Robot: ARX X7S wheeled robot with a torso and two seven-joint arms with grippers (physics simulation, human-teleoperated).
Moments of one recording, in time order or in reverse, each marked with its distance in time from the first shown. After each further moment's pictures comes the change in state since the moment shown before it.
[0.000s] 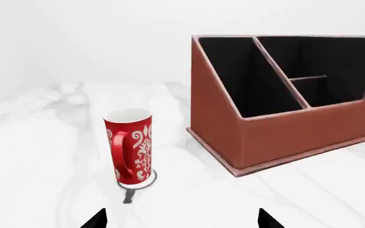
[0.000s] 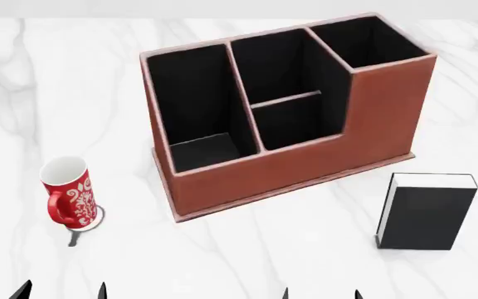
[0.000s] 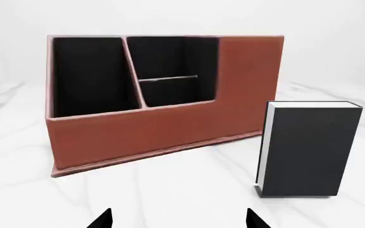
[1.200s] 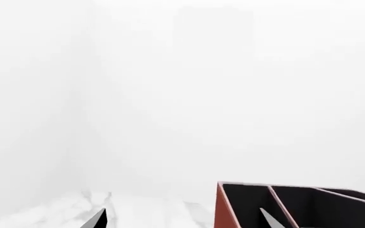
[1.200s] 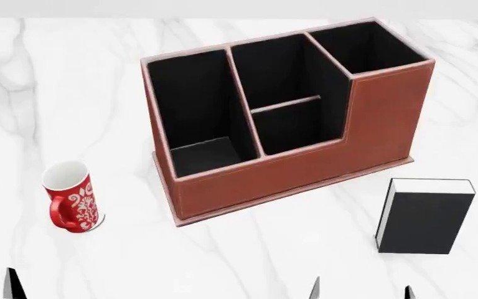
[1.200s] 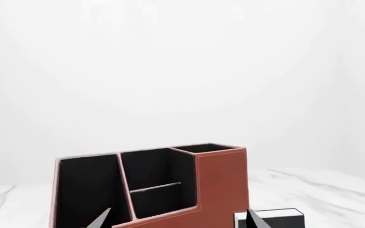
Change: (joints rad) left arm 0.206 -0.087 0.050 0.215 -0.086 0.496 -0.185; right arm -0.196 0.105 -0.066 -0.264 0.081 -0.322 0.155
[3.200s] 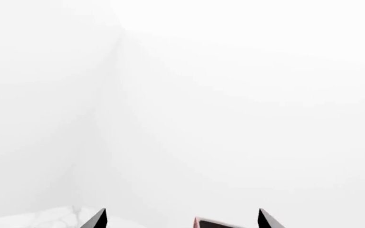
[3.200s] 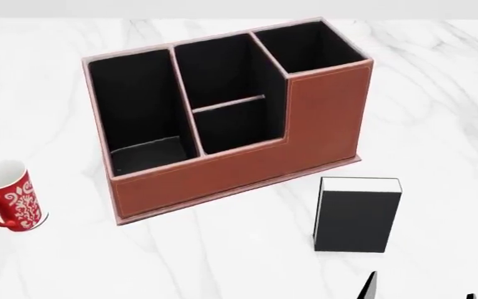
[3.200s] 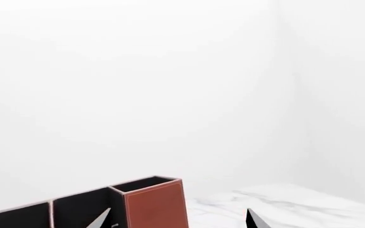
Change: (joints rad) left arm 0.011 -0.095 0.017 0.025 -0.155 0.150 -0.104; right arm -0.026 0.086 0.005 -0.048 0.112 -0.104 0.129
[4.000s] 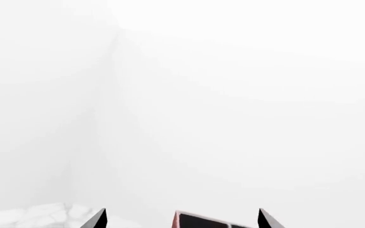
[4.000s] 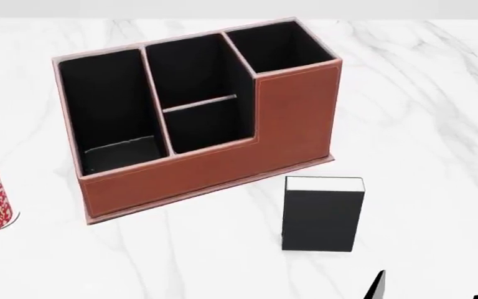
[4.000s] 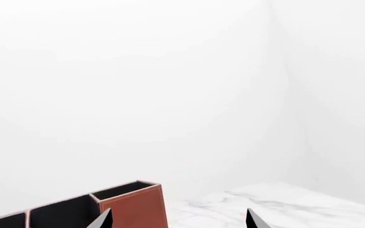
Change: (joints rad) left arm -0.002 -0.017 0.018 -0.003 0.002 0.005 -0.023; right arm 0.003 0.021 -0.009 0.004 0.041 -0.014 0.020
